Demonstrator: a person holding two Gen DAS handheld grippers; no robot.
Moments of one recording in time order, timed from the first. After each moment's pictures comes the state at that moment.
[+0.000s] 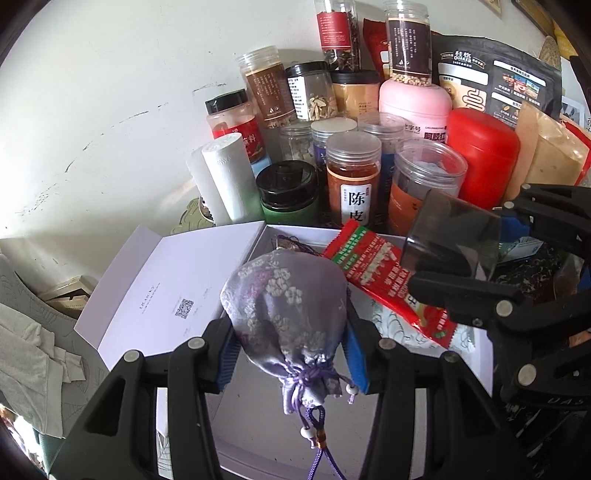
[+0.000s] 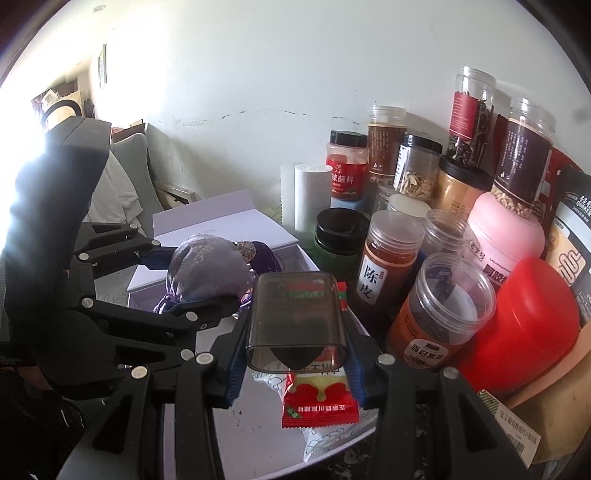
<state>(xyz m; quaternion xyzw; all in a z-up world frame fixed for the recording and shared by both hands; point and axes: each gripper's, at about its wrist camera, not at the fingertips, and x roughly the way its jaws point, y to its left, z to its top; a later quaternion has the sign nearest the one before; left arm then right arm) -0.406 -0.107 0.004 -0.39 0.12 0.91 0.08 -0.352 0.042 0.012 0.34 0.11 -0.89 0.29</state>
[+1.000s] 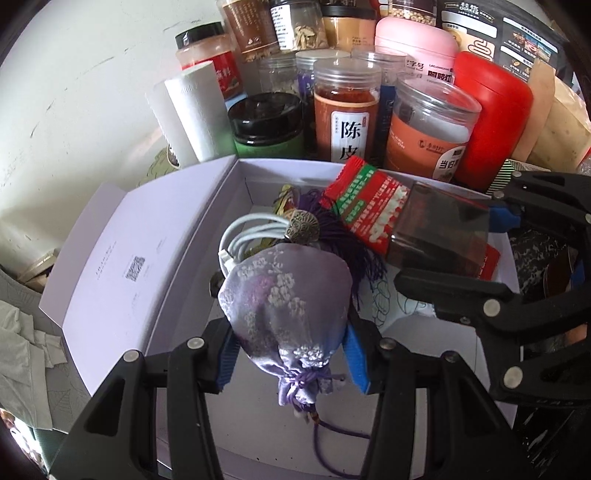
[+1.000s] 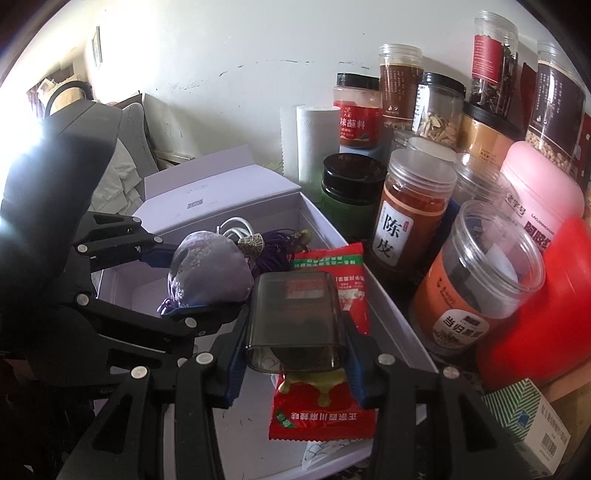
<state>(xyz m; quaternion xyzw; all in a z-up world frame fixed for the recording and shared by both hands) -0.420 -0.107 -0.053 -0.48 0.11 0.87 0.11 -0.372 0.035 -0.035 0.40 0.12 -0.86 0.30</state>
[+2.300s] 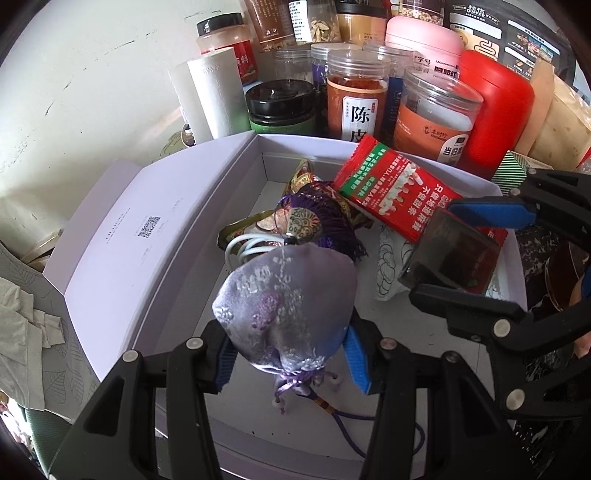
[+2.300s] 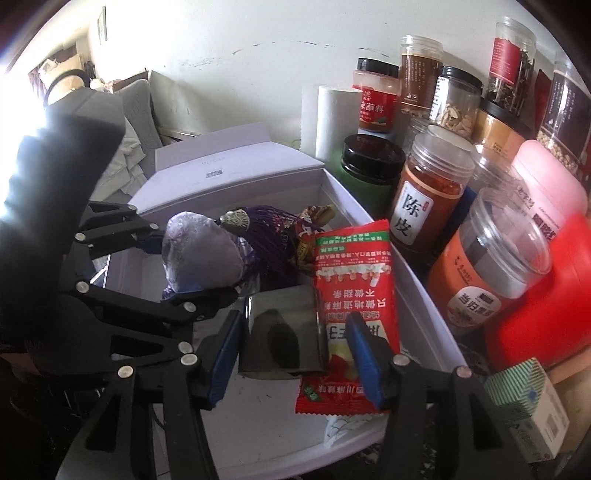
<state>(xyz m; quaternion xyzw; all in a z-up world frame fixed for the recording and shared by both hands) -0.370 -0.116 -0.064 -0.48 0.09 0.87 0.09 -0.350 0.025 -0.037 0.41 0.16 -0.85 0.28</state>
